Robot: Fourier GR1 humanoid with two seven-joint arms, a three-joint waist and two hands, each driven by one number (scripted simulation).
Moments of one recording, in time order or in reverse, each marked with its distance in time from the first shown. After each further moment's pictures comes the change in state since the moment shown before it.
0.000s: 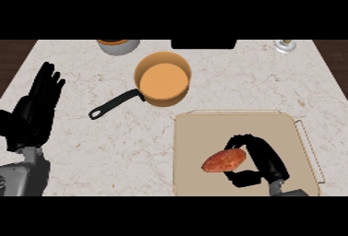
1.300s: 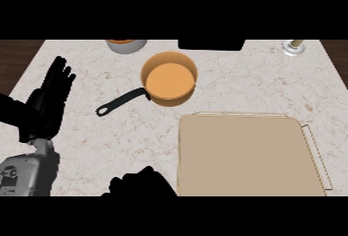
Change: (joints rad) left arm -0.059 -0.024 -0.024 0.033 -0.028 0.002 0.020; right arm -0.467 0.184 0.769 -0.359 0.151 -0.150 0.606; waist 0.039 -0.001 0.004
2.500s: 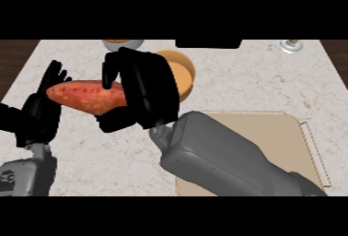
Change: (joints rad) left arm 0.033 -0.002 0.017 0.000 0.000 -0.013 -0.047; right arm -0.536 0.001 -0.401 0.447 -0.247 -0.377 0.036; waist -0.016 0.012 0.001
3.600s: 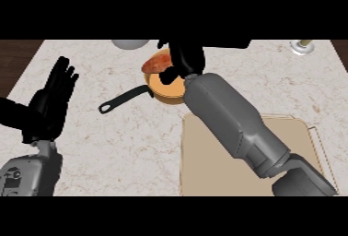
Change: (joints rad) left arm -0.026 -0.017 -0.026 -0.013 -0.008 -0.002 0.023; right arm -0.175 -0.001 -0.162 0.836 -0.017 -0.080 -0.421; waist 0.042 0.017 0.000
